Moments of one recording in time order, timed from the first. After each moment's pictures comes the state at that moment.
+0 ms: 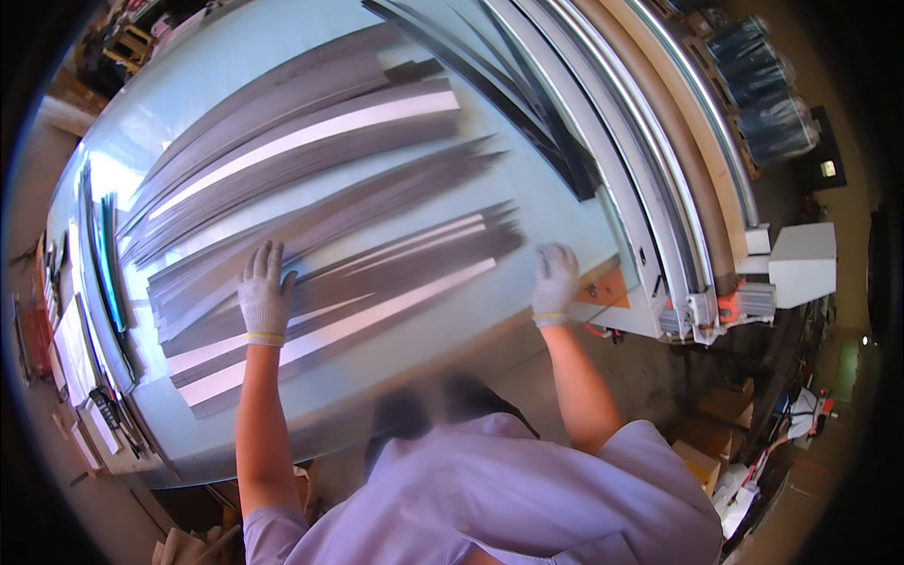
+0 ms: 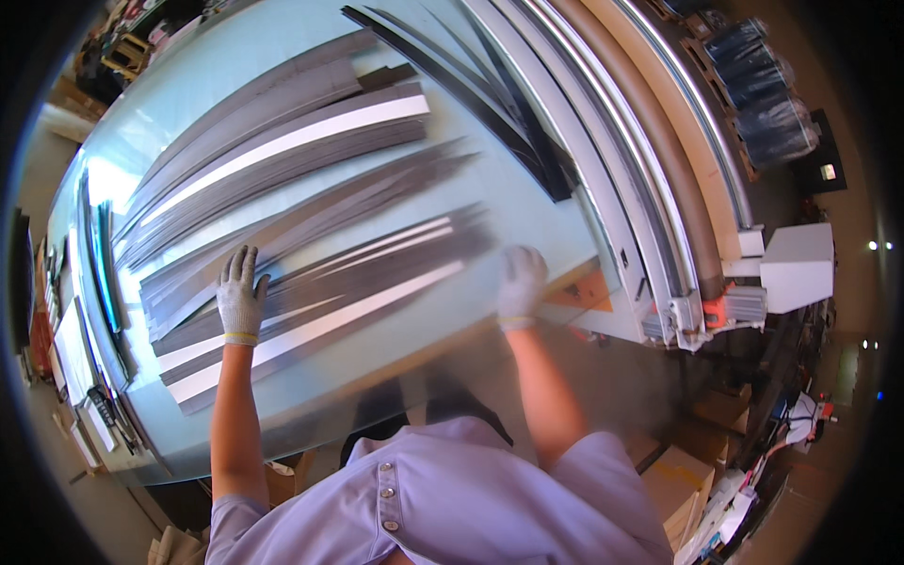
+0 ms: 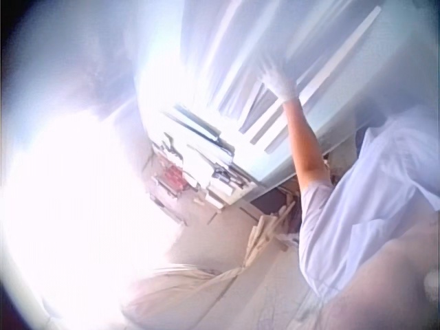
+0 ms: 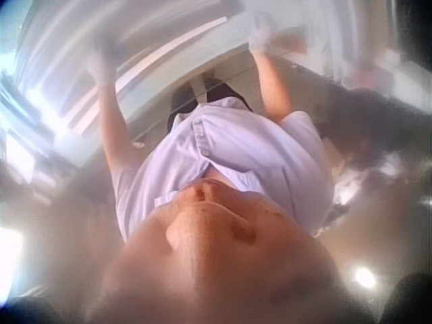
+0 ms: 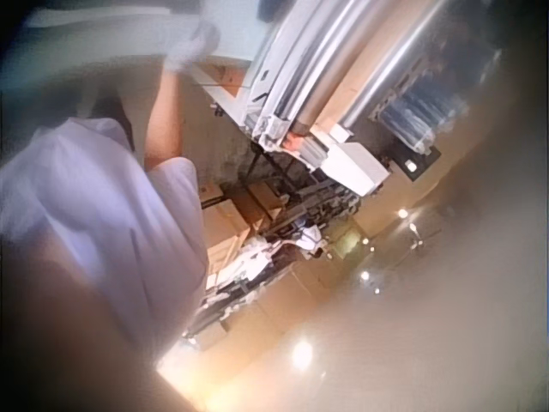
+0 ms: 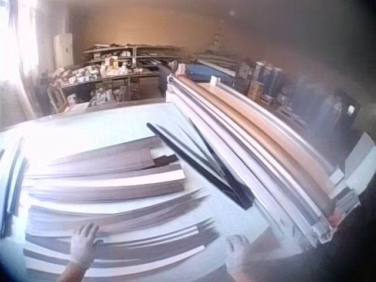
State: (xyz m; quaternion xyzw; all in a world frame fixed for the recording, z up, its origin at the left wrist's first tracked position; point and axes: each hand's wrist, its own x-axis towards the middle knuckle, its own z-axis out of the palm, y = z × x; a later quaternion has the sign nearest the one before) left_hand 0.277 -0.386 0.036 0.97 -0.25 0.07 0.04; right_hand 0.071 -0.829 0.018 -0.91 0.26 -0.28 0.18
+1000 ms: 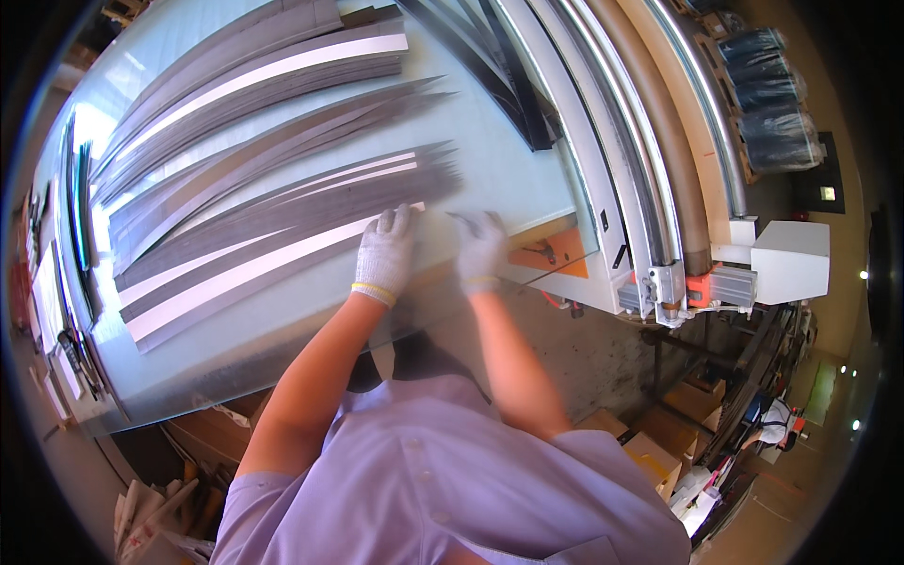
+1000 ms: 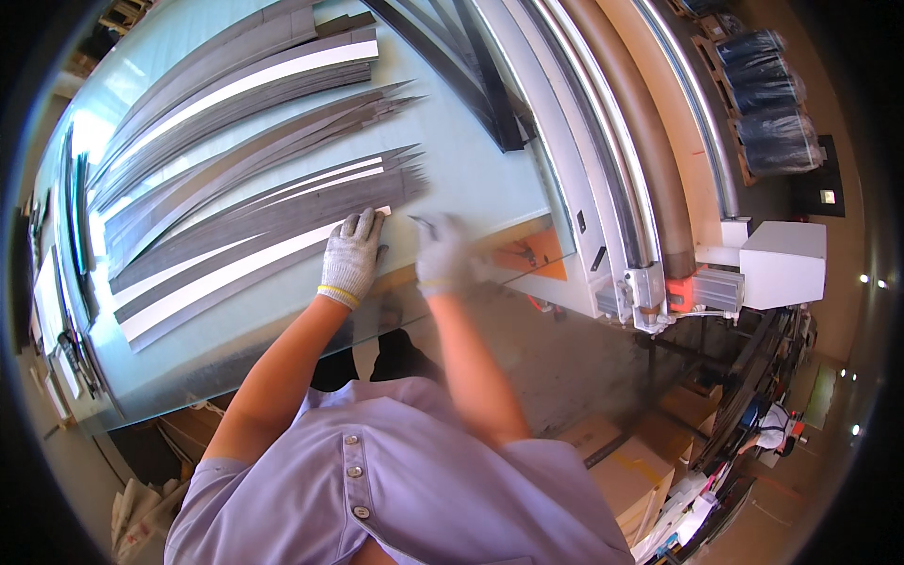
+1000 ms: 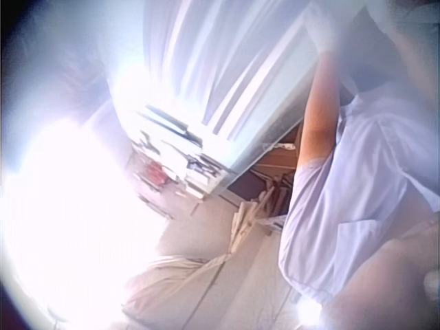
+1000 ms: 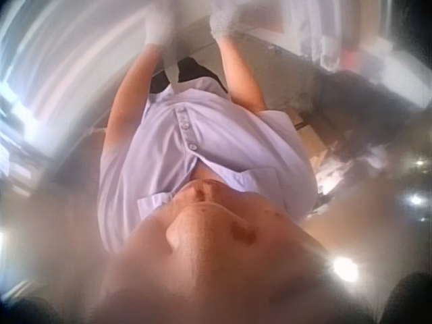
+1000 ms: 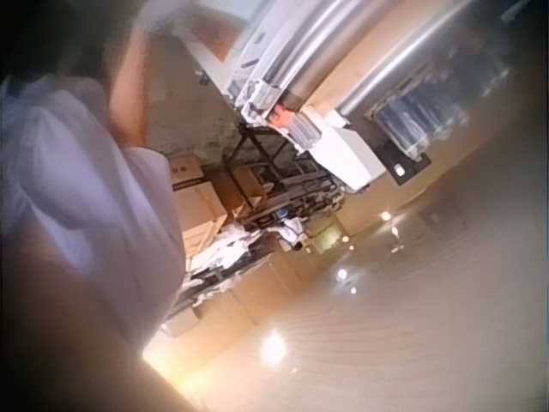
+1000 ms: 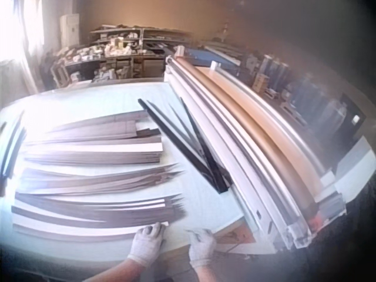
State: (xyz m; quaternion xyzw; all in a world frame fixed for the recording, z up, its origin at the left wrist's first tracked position) left_hand 0.104 -0.661 0.016 0.92 -0.37 -0.04 0.13; right_hand 0.038 -0.821 0.015 -0.86 0.29 -0.22 0.37
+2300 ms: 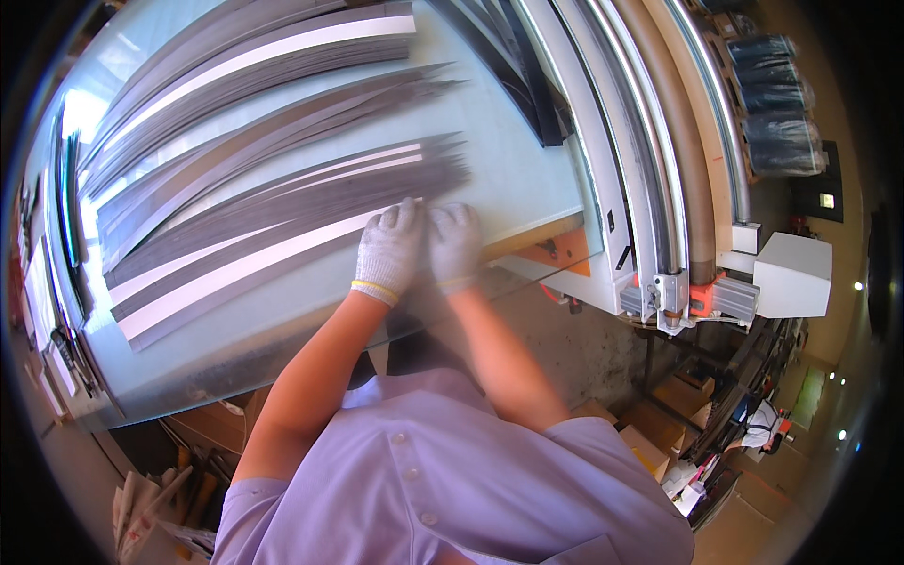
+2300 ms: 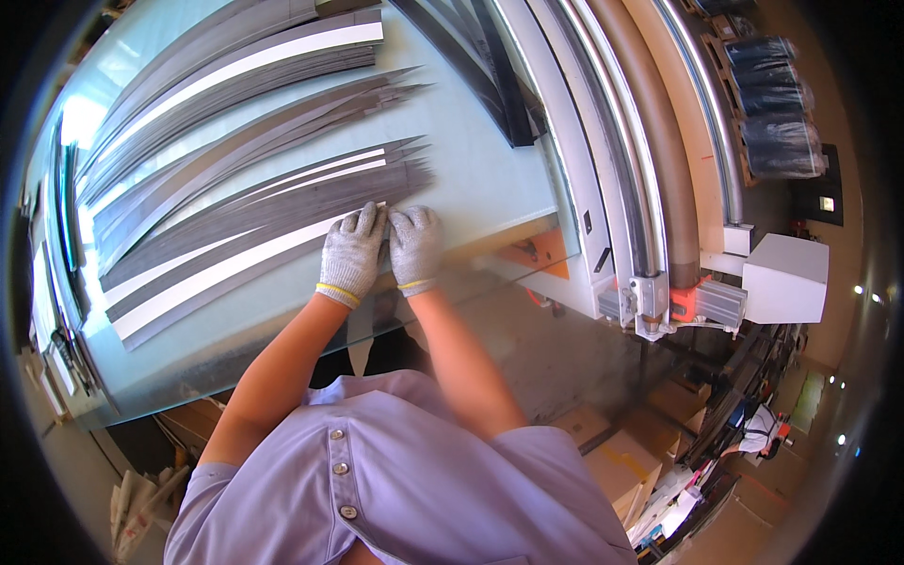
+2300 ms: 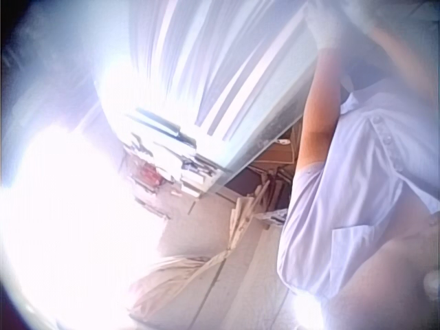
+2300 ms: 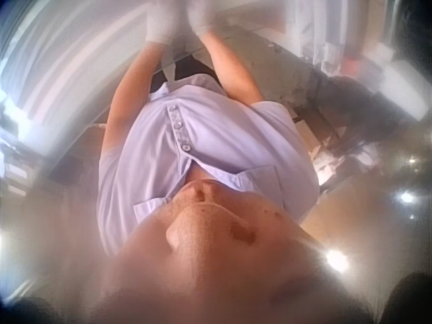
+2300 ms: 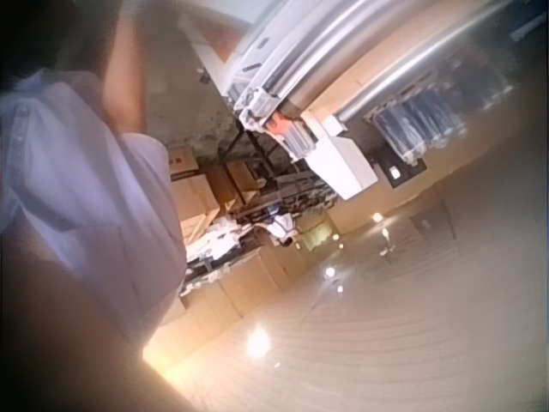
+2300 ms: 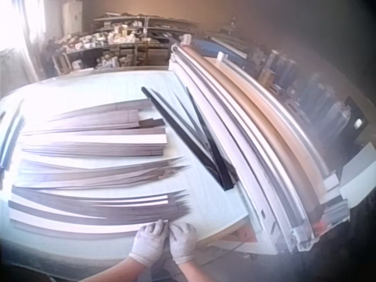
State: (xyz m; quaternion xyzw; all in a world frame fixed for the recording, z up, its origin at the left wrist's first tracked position) left_hand 0.108 -0.662 0.015 0.91 -0.38 0.00 0.17; right_hand 0.060 -0.795 -0.006 -0.93 0.10 -0.25 0.26
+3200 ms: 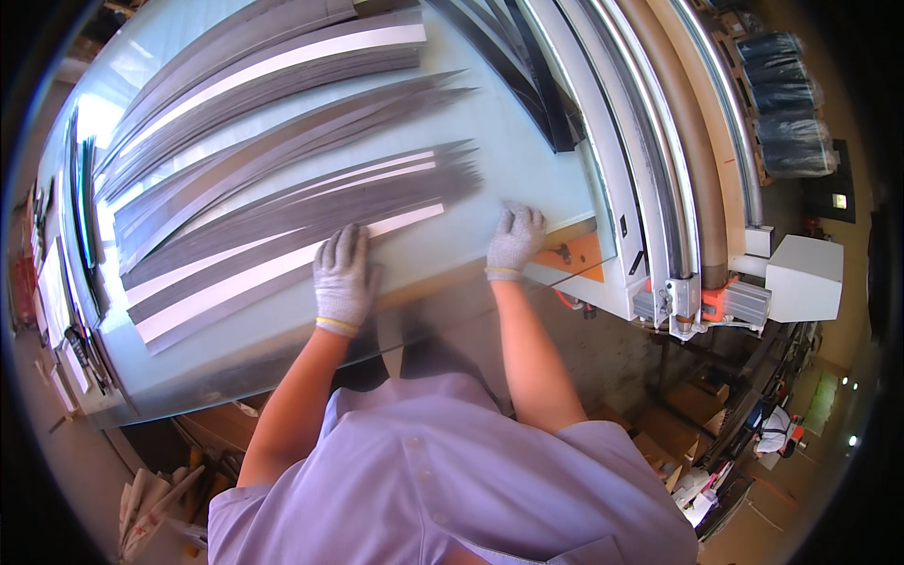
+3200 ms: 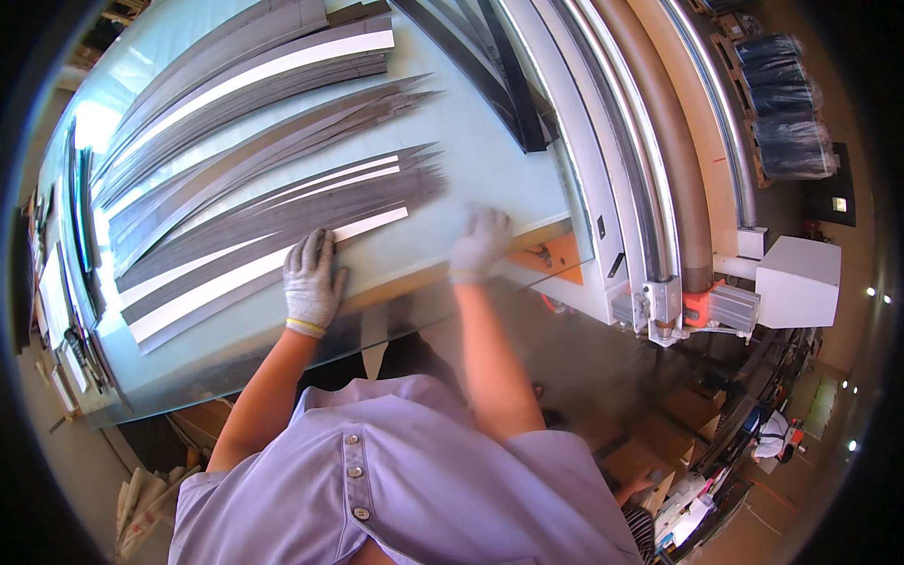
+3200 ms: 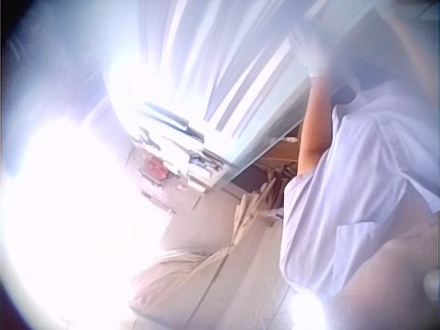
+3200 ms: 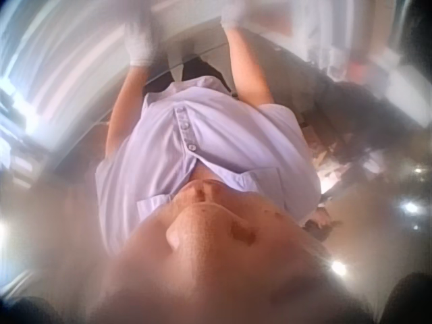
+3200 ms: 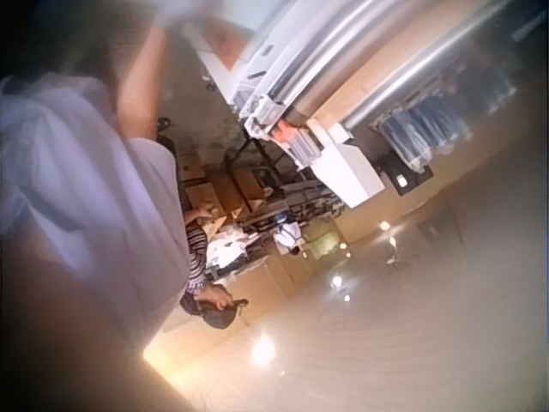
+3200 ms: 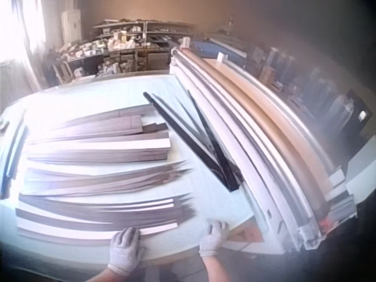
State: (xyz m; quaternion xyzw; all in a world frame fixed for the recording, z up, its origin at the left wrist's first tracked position) left_hand 0.096 -0.572 0.015 0.95 -0.29 0.01 0.16; right_hand 0.049 -0.861 -0.031 -0.89 0.27 -0.32 0.16
